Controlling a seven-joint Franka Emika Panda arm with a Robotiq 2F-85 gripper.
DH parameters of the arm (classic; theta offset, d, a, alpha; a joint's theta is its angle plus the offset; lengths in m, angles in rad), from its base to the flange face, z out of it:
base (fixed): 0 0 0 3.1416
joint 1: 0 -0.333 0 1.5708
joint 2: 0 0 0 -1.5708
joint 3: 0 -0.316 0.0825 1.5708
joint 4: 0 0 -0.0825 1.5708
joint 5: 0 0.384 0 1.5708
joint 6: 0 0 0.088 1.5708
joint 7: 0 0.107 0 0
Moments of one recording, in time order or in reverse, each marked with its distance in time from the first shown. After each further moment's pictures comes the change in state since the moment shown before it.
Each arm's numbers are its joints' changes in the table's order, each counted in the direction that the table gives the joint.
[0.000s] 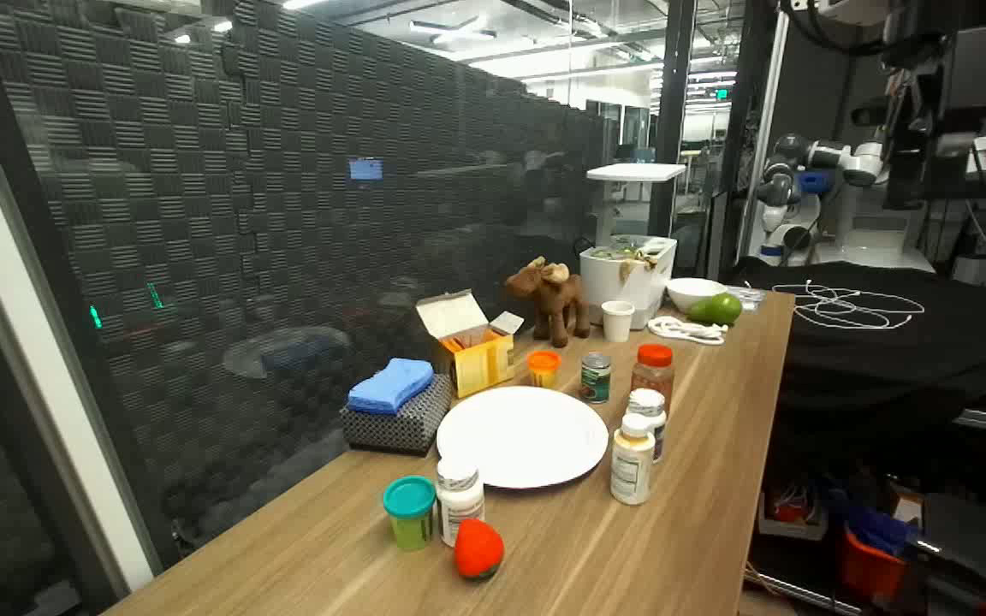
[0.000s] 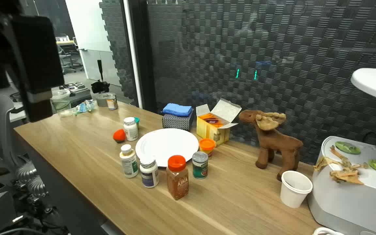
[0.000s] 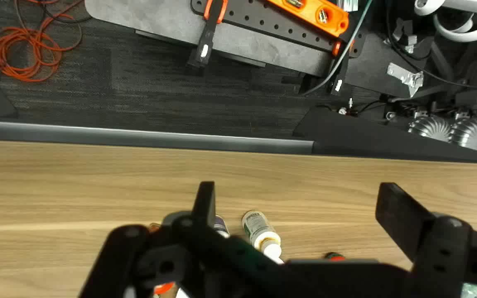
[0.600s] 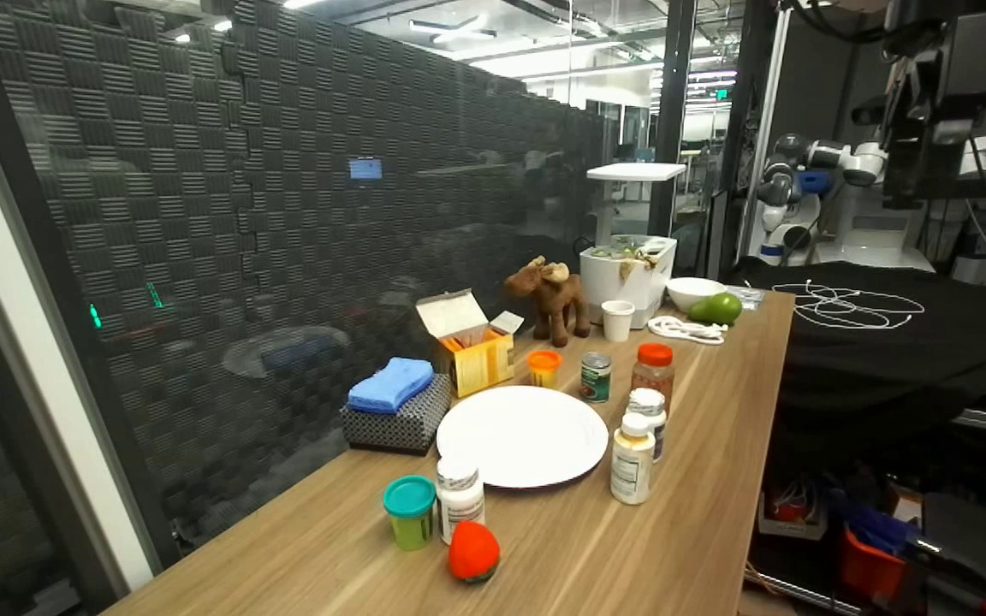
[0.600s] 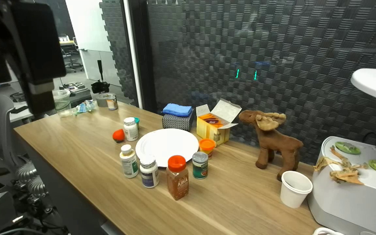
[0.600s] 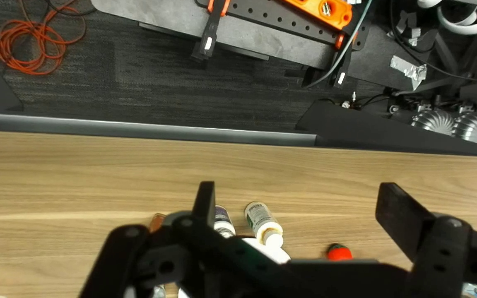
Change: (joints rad) arm 0.000 -0.002 -0.001 -0.016 0.000 0.003 0.001
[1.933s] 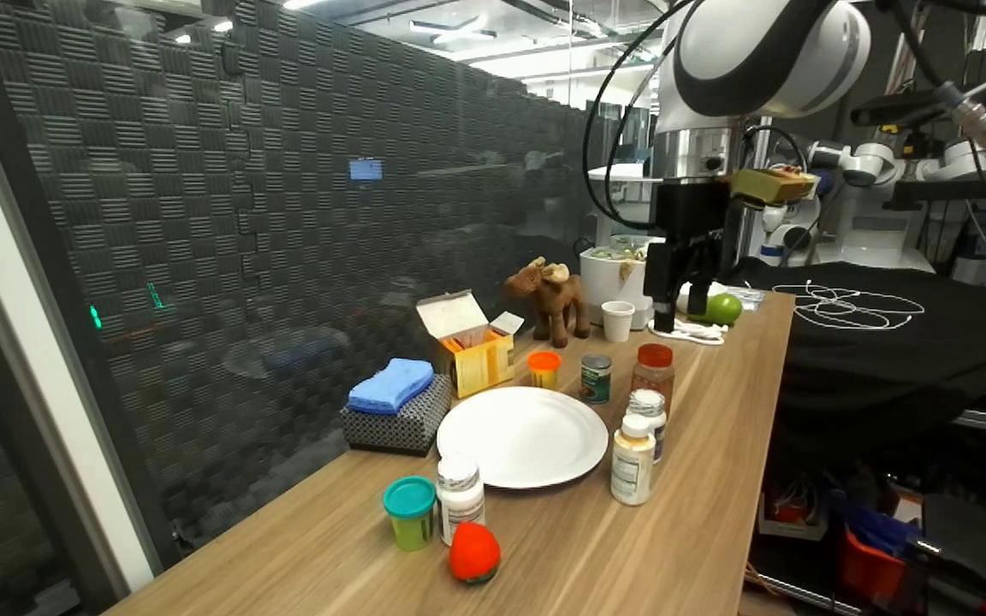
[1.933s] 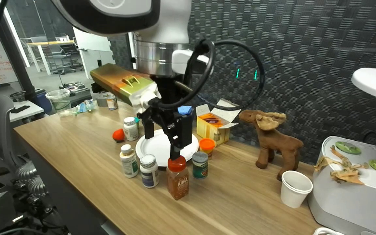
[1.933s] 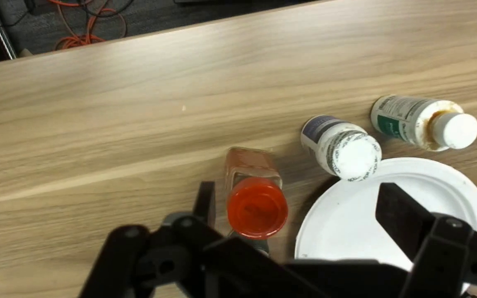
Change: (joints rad) arm 0.035 0.691 -0.119 -0.170 0.053 0.552 0.282
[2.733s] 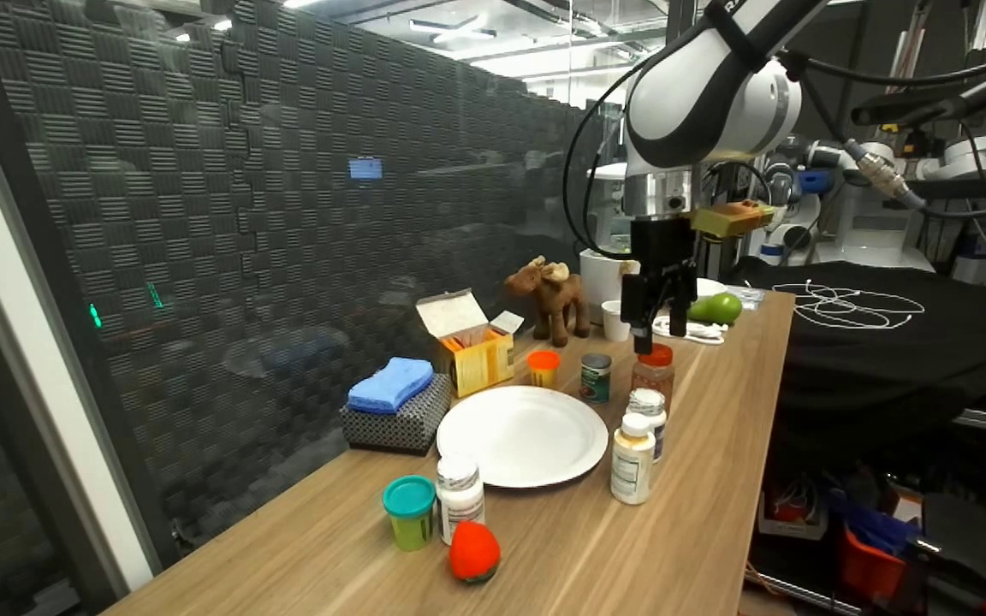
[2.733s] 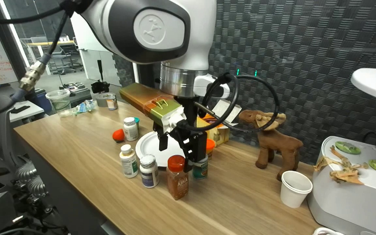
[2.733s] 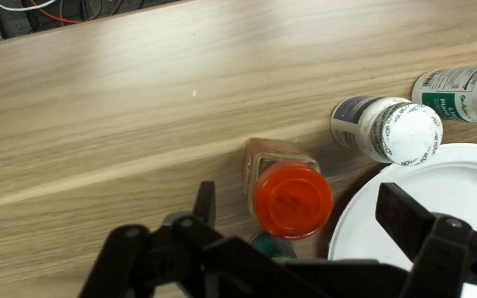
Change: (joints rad) arm 0.055 0.186 -0.041 -0.128 0.014 -0.005 0.006
